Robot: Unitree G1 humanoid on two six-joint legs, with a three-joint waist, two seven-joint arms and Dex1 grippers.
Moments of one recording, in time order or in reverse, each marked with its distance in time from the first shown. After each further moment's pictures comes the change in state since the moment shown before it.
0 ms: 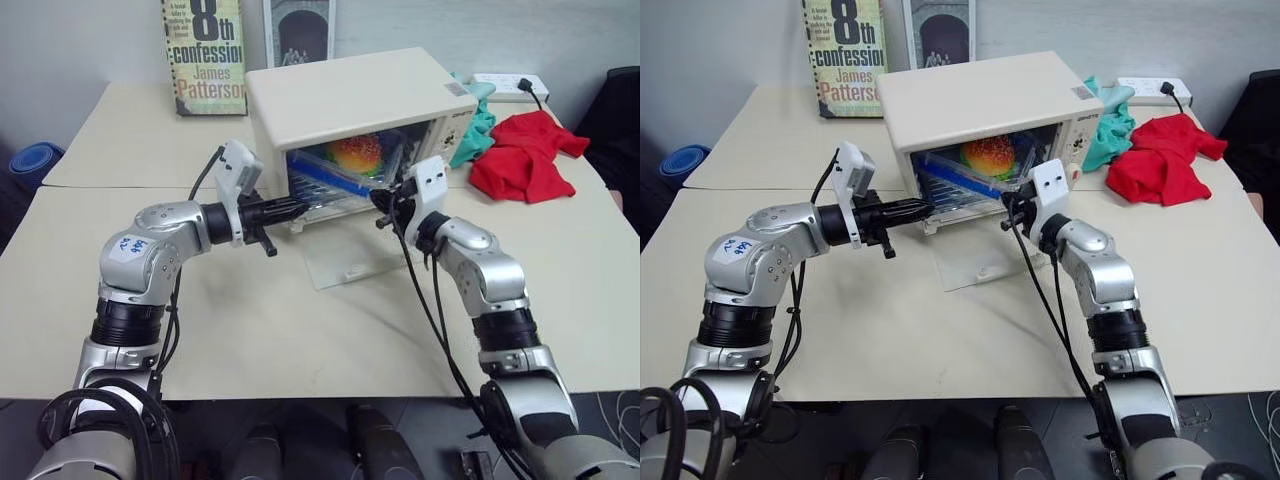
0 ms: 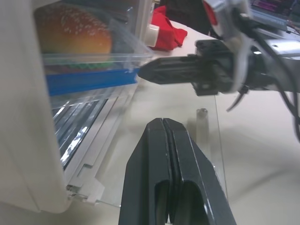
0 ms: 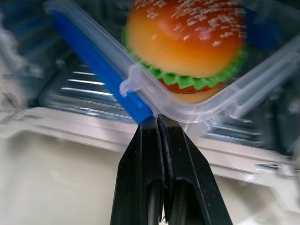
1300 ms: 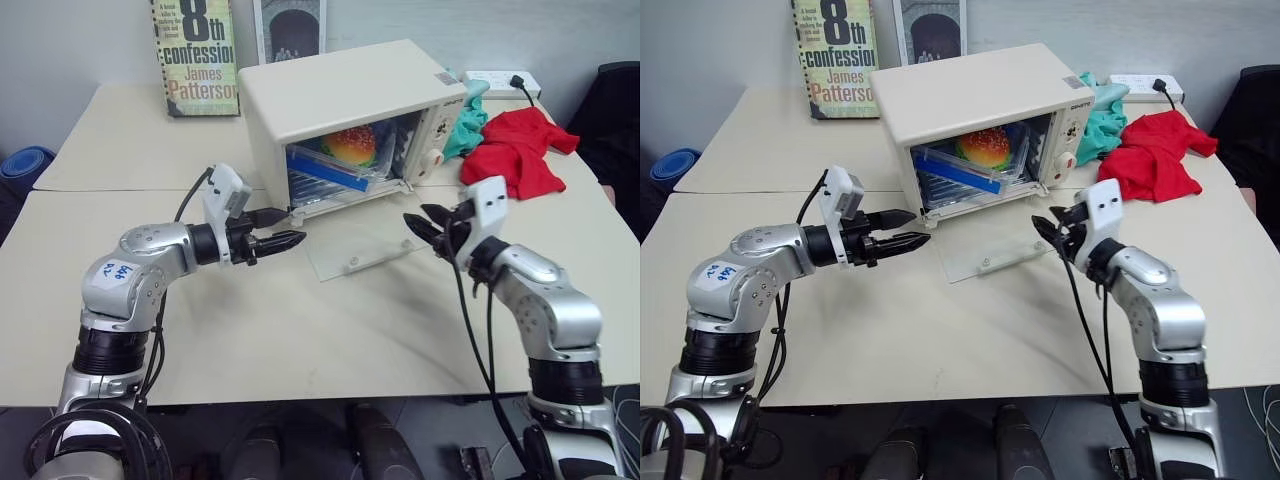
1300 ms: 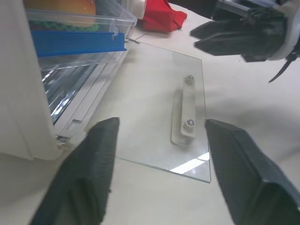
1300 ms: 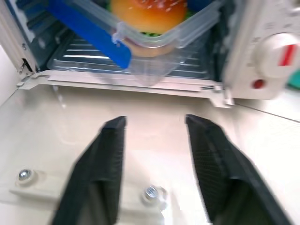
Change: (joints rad) left arm 0.156 0.064 0.061 -0.136 -0.017 0.045 0.015; right arm 0.348 -0.179 -0.196 -0.582 0.167 0.309 0.022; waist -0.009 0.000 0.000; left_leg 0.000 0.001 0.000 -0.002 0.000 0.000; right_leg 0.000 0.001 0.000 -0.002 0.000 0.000
